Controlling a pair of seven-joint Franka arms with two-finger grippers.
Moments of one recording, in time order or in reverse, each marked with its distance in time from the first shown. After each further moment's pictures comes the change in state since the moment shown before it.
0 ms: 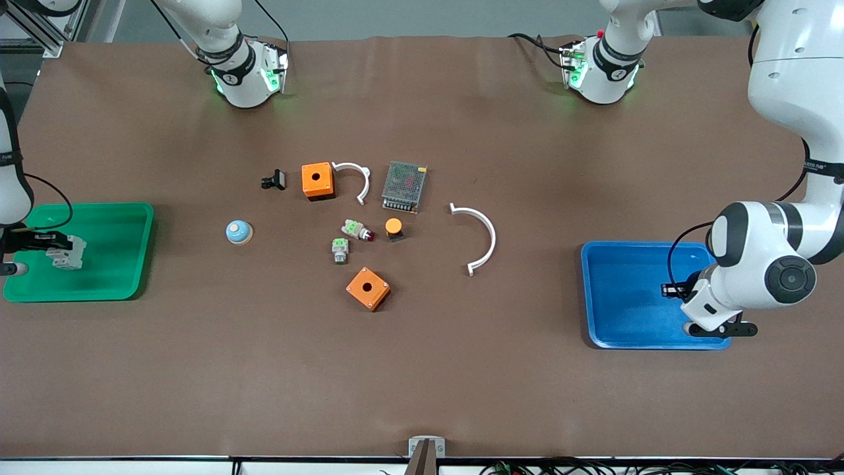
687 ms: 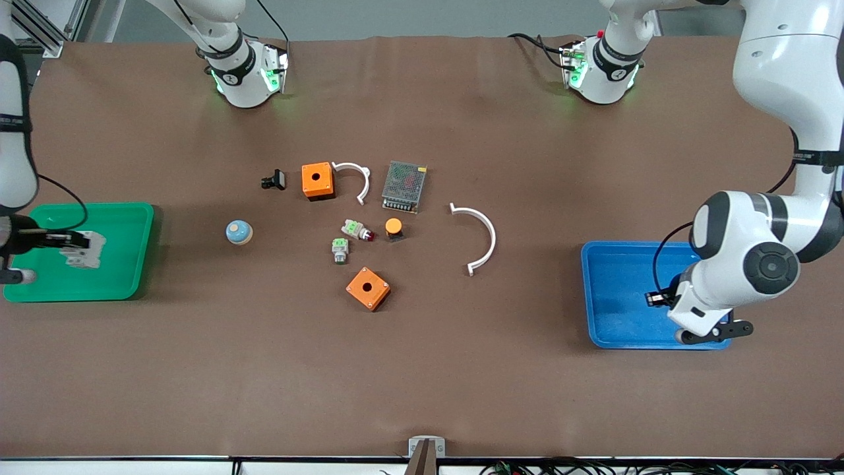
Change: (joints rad) left arm -0.069 -0.054 0.000 0.020 0.000 0.000 -0.198; right arm 0.183 -0.211 -0.001 0.014 0.021 -0.265 0.242
